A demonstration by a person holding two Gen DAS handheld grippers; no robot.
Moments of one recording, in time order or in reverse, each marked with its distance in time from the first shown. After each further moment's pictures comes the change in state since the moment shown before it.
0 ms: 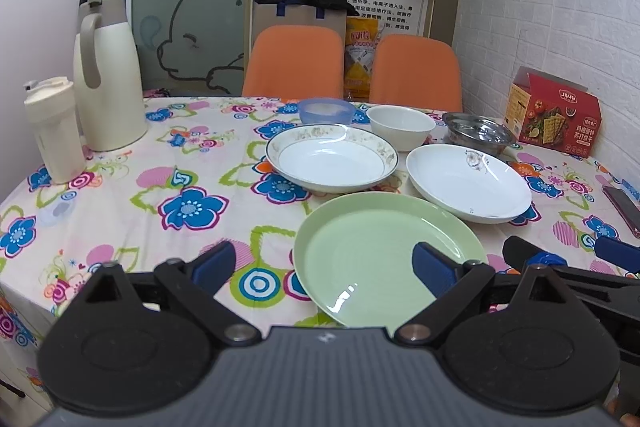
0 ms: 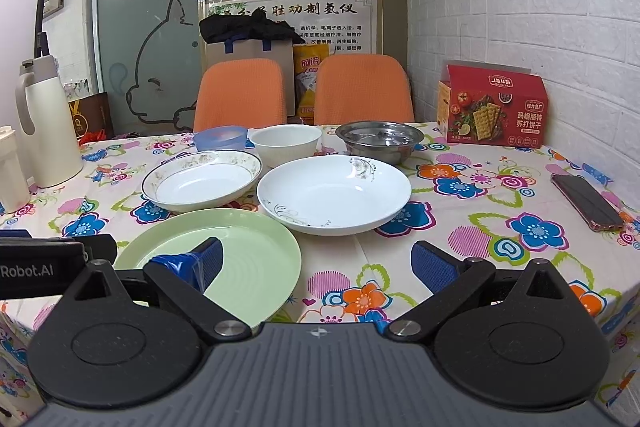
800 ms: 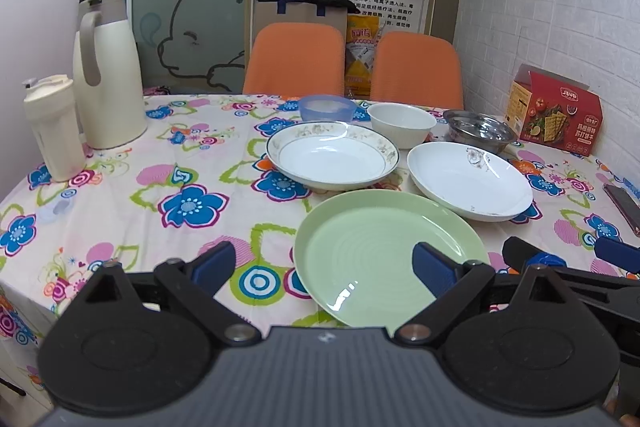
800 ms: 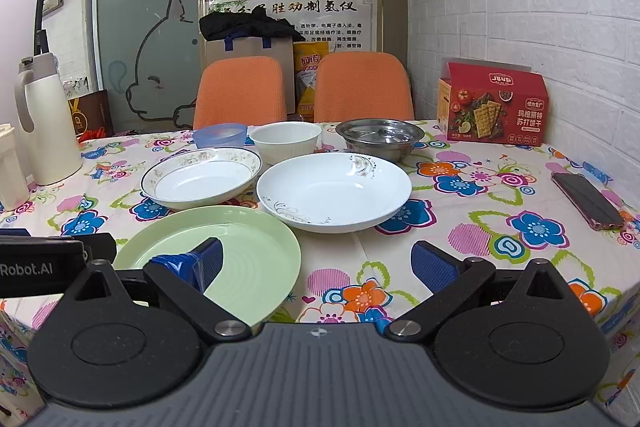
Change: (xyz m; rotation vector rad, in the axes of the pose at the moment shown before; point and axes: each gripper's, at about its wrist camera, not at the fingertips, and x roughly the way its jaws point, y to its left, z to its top) left arm 0.001 0.001 0.001 0.000 0.008 0.003; right arm 0.001 -0.001 0.000 -0.004 0.008 0.001
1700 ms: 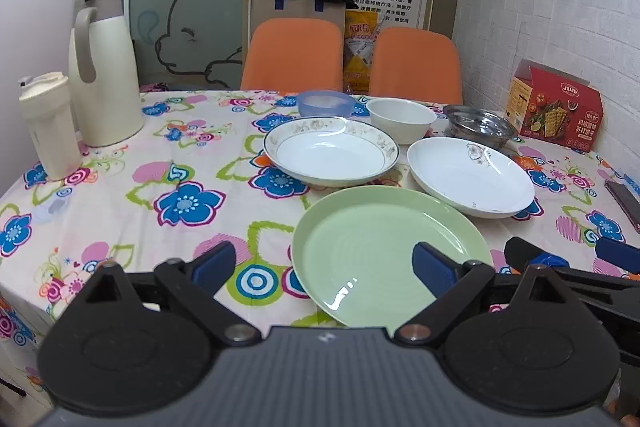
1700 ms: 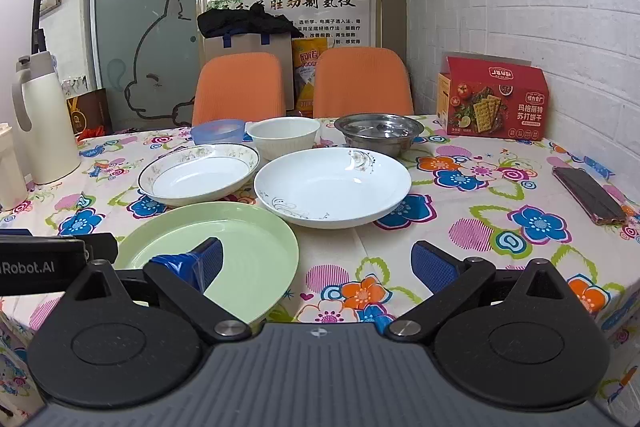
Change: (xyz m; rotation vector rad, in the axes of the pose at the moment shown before) left arm 0.008 -0.002 0.000 0.007 0.017 -0.002; right arm 0.005 -0.002 -0.002 0.010 0.018 0.000
